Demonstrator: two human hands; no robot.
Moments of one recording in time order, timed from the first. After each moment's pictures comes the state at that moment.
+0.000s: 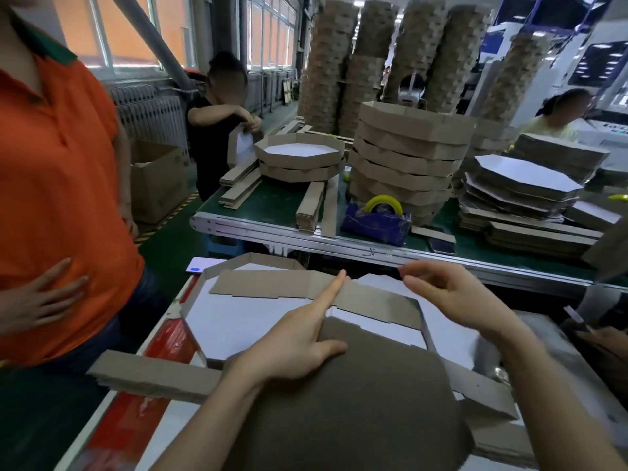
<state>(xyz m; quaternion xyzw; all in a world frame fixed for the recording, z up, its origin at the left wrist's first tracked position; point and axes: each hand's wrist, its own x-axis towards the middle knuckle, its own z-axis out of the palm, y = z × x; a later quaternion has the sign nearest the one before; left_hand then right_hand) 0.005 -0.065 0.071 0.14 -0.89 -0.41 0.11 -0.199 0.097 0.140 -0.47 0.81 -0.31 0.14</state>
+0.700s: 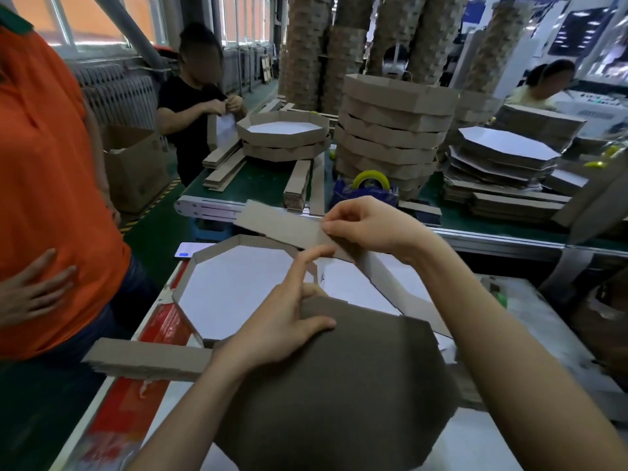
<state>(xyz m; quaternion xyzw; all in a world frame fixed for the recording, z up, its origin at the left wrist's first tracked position) 0.033 -0.056 0.080 0.12 -0.86 -0.46 0.19 -0.139 0.010 0.173 -0.51 0.79 -0.29 0.20</state>
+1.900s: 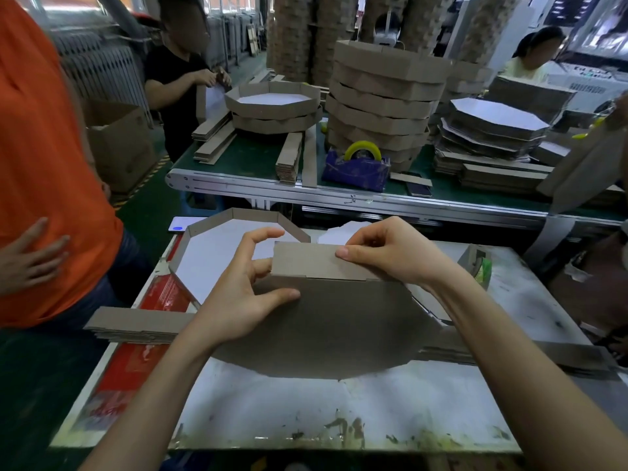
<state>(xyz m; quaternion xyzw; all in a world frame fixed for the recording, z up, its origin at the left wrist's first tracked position) 0.081 -0.063 0.054 0.14 -0.79 -0.55 0.22 -0.112 0.089 0.130 -0.47 0.79 -0.33 0.21</state>
